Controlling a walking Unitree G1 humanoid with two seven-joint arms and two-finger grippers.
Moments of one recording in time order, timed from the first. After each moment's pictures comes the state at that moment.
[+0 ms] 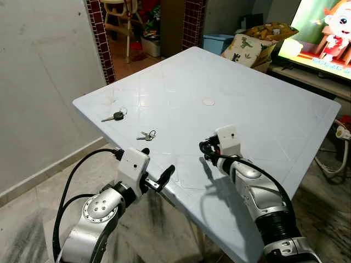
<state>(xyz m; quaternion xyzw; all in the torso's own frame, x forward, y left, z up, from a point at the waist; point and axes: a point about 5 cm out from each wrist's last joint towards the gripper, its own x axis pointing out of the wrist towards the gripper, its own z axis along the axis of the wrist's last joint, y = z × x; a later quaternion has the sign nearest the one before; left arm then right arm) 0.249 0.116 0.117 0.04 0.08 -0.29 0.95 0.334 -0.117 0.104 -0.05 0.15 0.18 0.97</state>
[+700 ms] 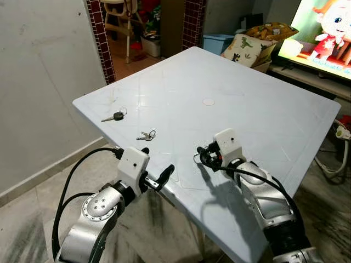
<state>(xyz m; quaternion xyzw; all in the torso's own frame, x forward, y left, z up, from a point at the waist) 0.252 0.118 0.118 0.04 0.08 -0.28 0.95 0.314 -0.120 0.101 -0.10 0.15 0.23 0.96</state>
